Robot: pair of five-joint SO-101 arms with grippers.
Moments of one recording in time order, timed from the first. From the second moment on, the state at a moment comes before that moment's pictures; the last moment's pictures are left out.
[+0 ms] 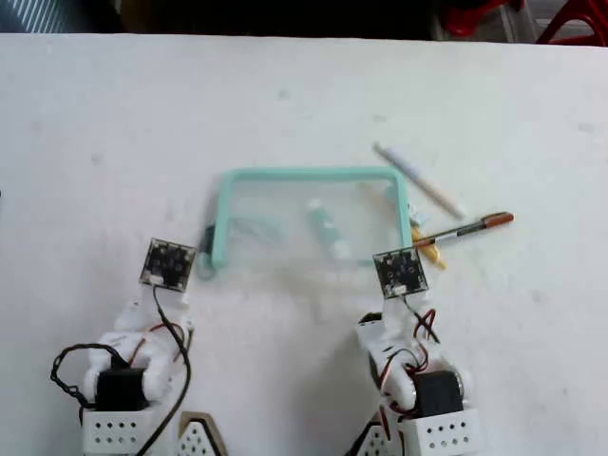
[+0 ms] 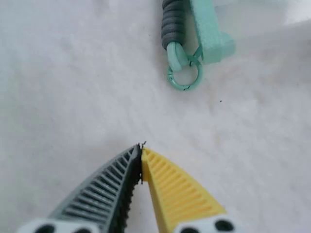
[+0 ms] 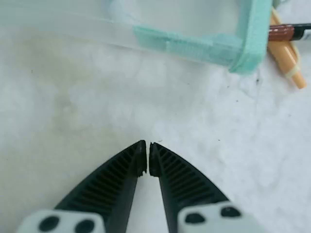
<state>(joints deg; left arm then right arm) -7.2 -104.7 97.1 73.2 -11.7 -14.4 -103.0 96.6 72.5 6.5</state>
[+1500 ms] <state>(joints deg) -5.4 -104.7 79.6 64.2 -14.2 -4.0 -103.6 83.1 62.2 30.2</state>
